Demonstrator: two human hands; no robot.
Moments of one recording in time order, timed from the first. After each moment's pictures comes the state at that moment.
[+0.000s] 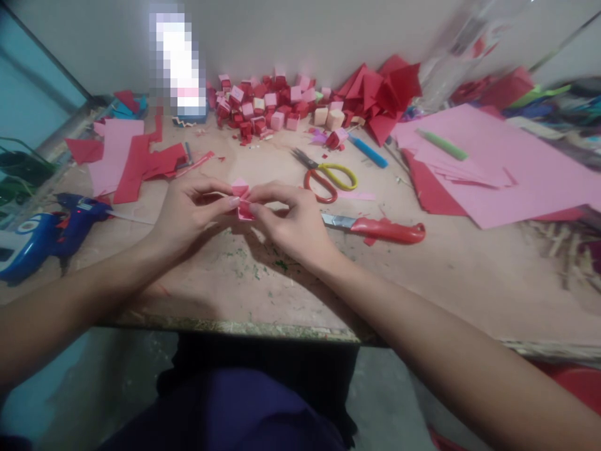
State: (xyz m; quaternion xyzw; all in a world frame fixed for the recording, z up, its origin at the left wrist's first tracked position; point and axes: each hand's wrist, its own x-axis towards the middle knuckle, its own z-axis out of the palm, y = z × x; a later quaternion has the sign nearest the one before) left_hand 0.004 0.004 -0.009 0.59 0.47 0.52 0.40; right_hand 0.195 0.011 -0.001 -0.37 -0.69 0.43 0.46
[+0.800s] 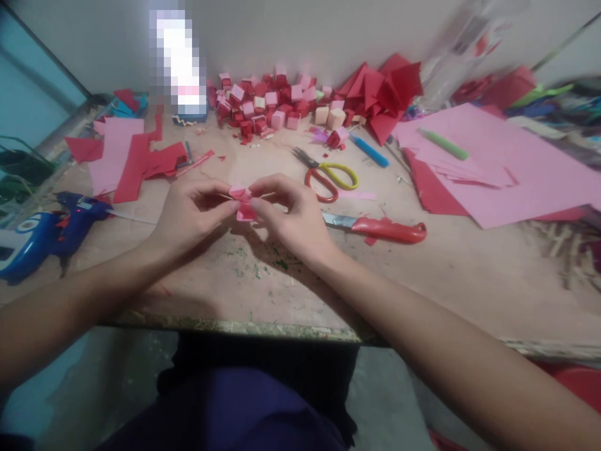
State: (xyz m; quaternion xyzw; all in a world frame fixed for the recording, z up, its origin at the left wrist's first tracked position) left_hand 0.007 -0.001 -0.007 0.65 0.45 0.51 0.33; right_hand 0.194 0.013 -0.001 -0.38 -0.62 0.50 0.47
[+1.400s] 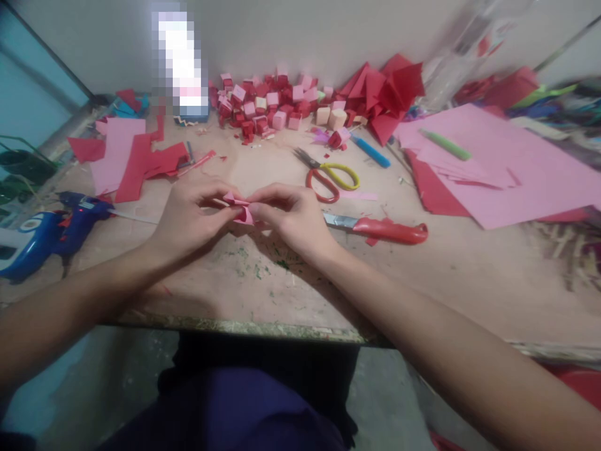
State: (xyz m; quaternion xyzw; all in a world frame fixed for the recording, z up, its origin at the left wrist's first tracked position) left_hand 0.001 -0.001 -0.005 0.74 0.45 0.45 0.20; right_hand 0.195 0.018 -0.007 -0.39 -0.61 0.53 0.44
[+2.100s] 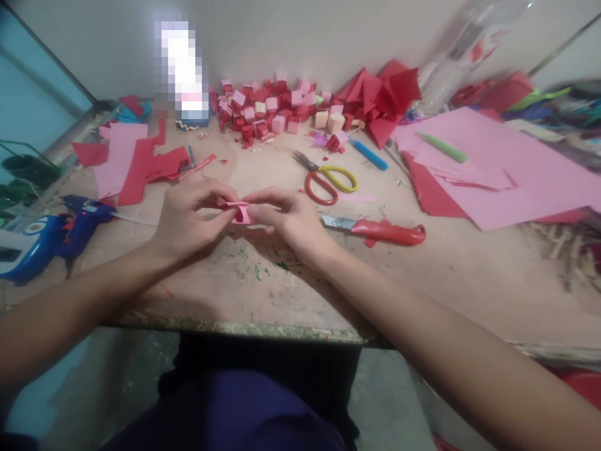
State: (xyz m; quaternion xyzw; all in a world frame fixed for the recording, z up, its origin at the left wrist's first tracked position) left_hand -0.003 -0.001 -0.007 0.78 0.42 0.45 0.10; right_hand 0.196 0.016 -0.006 -0.38 -0.51 0.66 0.40
